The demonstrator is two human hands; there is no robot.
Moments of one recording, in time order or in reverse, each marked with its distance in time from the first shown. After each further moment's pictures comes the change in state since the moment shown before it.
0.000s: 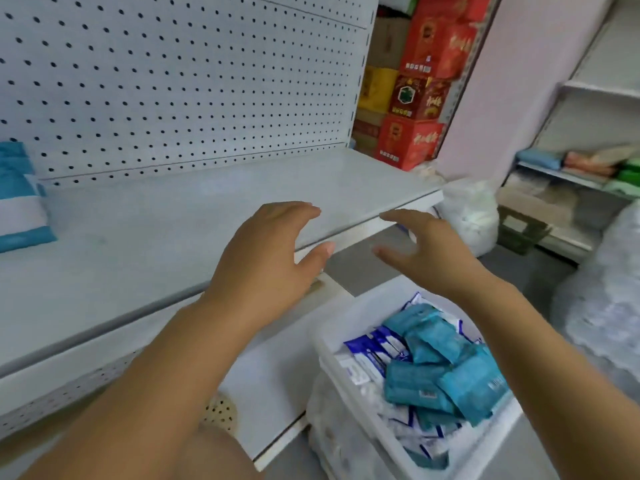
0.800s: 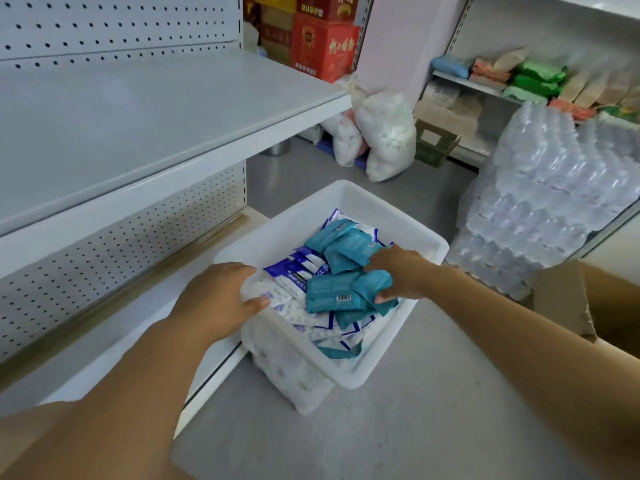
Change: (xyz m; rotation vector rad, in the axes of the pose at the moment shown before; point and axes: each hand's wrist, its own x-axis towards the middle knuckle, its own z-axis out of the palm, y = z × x) left_hand -0.079 -0.030 0.156 0.047 -0.671 -0.180; right_hand -0.126 0.194 0.058 -0.442 -0.696 0.303
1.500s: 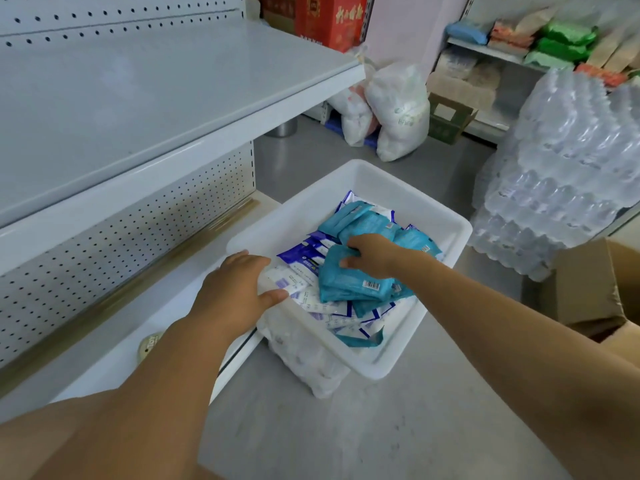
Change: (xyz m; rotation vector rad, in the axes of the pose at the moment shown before) left_hand 0.001 -0.002 0.010 -0.032 -0.052 -0.054; right_hand 0.043 -0.073 0.002 0.324 0.008 0.005
